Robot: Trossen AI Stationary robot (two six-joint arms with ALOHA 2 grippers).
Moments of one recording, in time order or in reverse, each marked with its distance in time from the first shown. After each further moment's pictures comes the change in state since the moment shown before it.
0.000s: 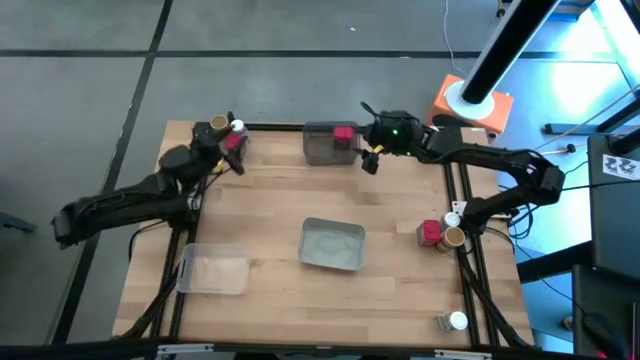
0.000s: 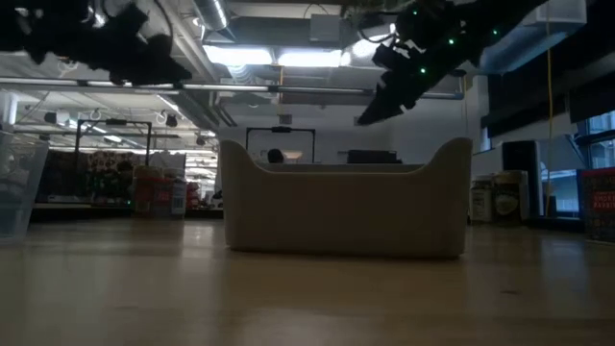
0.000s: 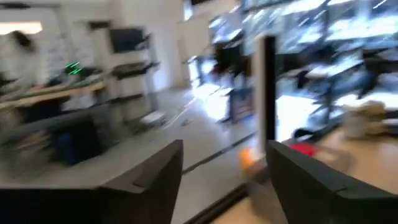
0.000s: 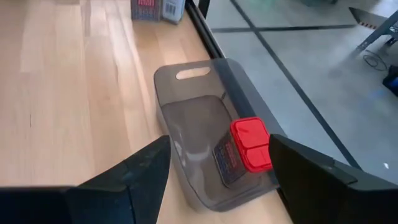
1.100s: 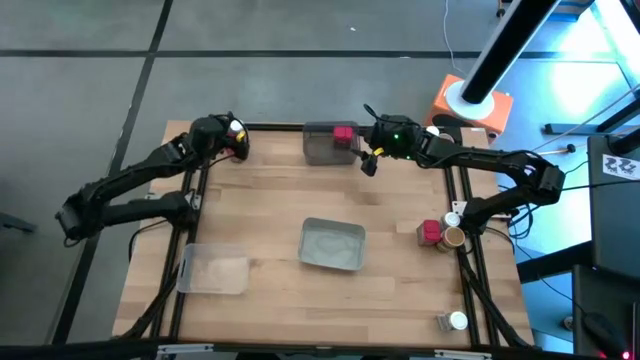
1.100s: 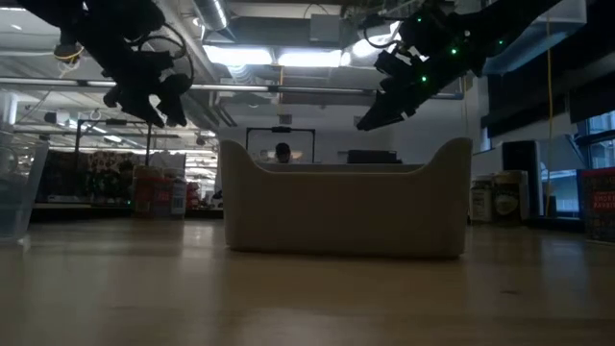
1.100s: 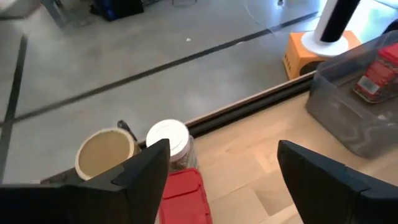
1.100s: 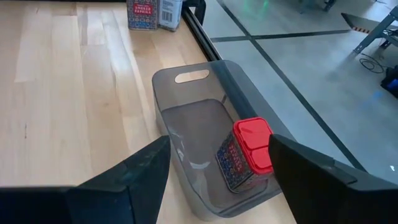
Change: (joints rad) left arm 0.230 0.318 0.299 -0.586 0.046 -0.315; right arm 0.000 0.001 -0.071 0.114 0.004 0.024
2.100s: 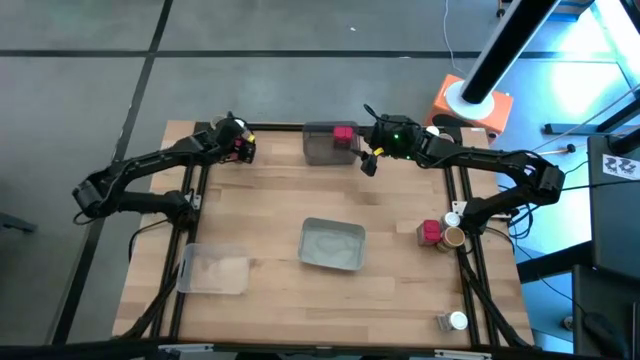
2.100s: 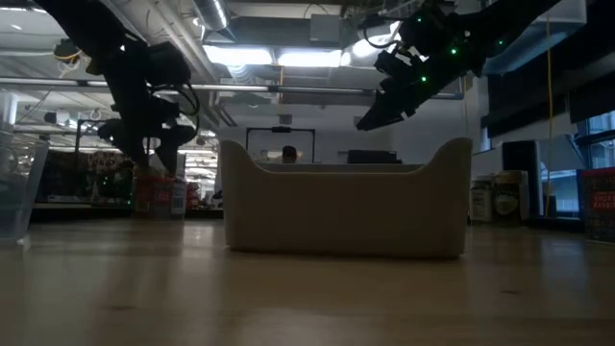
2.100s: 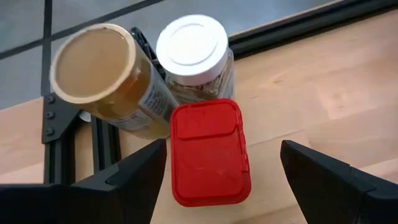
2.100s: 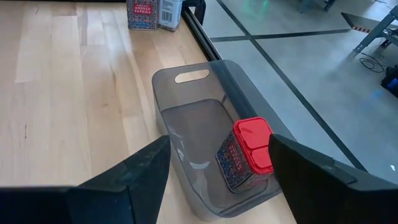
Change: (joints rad) left arm 0.046 0.299 0.000 -0.071 -0.055 -0.157; right arm 0.000 0.001 0.000 0.001 0.000 0.004
